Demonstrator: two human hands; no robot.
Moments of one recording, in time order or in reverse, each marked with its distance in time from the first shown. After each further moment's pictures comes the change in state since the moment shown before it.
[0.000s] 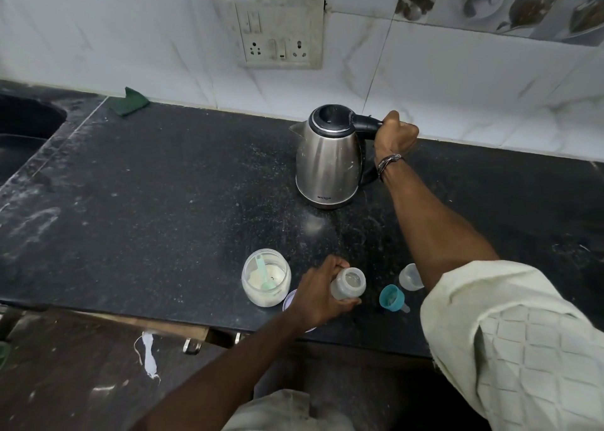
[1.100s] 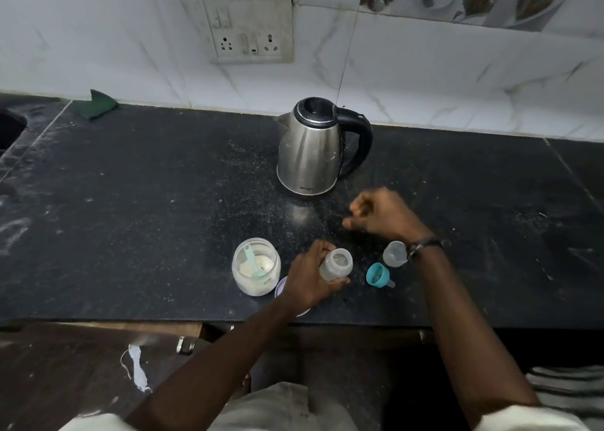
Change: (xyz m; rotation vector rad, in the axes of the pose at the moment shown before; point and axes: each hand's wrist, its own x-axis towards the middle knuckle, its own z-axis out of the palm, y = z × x) left_hand -0.001 -0.006 0.007 -0.042 0.016 -0.008; right_hand -0.093 0.056 -0.158 -0.773 -0.894 -0.300
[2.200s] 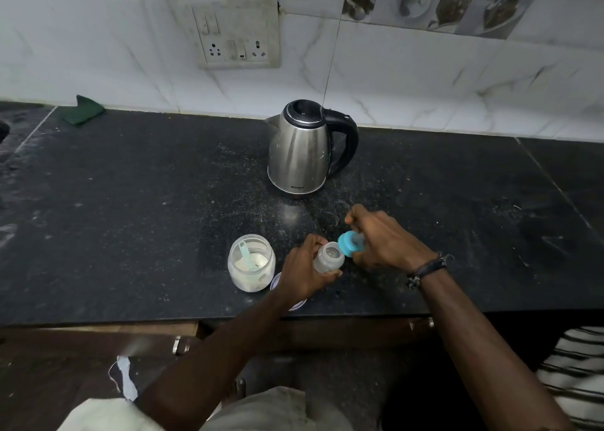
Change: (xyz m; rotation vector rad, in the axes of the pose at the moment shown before) left_hand -0.001 0.007 -0.008 0.022 -0.016 0.033; right_hand -0.075 -0.017 0.004 -0.344 -0.049 -0.110
